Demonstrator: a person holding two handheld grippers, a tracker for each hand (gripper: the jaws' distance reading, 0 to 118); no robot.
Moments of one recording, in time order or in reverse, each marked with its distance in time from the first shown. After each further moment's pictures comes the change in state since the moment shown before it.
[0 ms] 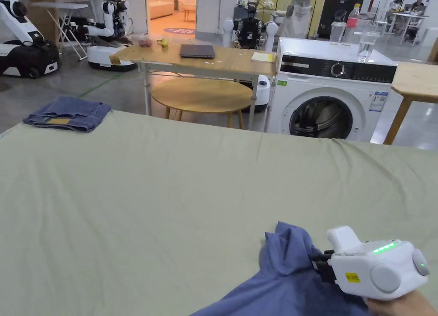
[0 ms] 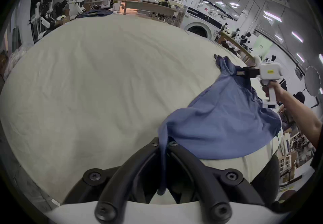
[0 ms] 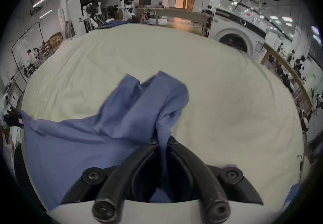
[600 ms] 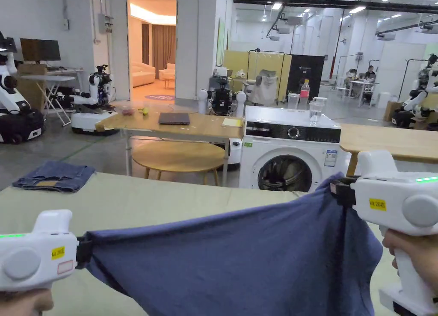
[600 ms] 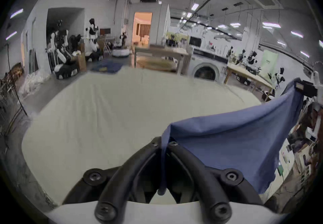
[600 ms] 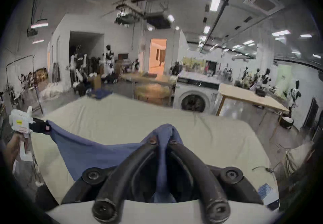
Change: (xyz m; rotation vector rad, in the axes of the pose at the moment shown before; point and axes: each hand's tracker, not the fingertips) left arm 0.078 0.195 0.082 0.368 0.155 -0.087; right arm 0.020 0.090 0.311 0.509 -0.222 -0.134
